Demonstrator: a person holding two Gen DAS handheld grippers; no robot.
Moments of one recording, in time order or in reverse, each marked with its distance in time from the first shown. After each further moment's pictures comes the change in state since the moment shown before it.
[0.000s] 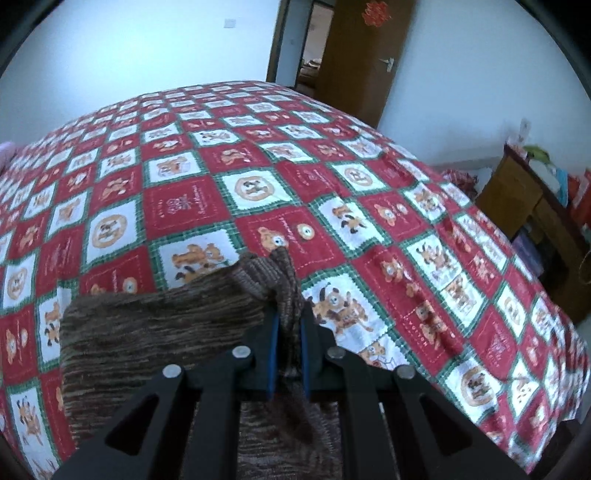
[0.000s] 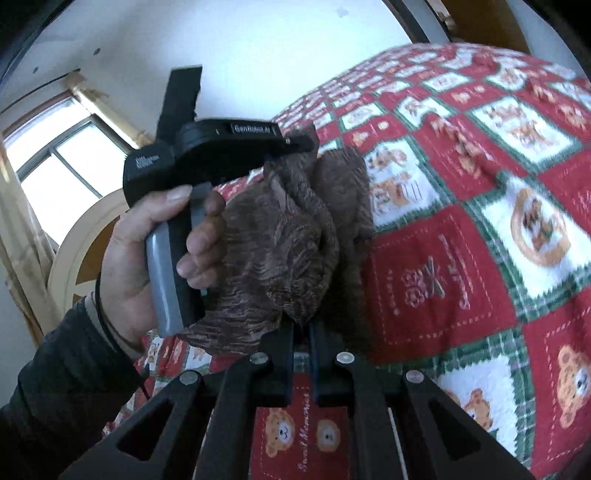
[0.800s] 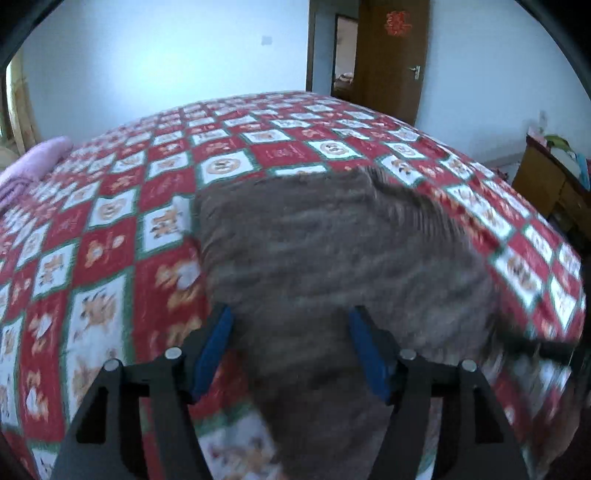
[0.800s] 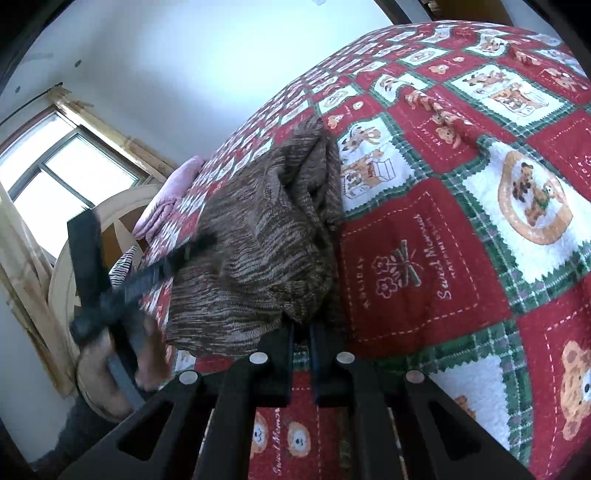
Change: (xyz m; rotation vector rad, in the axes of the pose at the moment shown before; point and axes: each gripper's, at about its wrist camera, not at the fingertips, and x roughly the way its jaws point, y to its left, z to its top) left arm -0.077 0.060 -0.132 0.002 -0.104 0.187; right arm 0.006 -0.022 0.003 0.050 0.017 -0.028
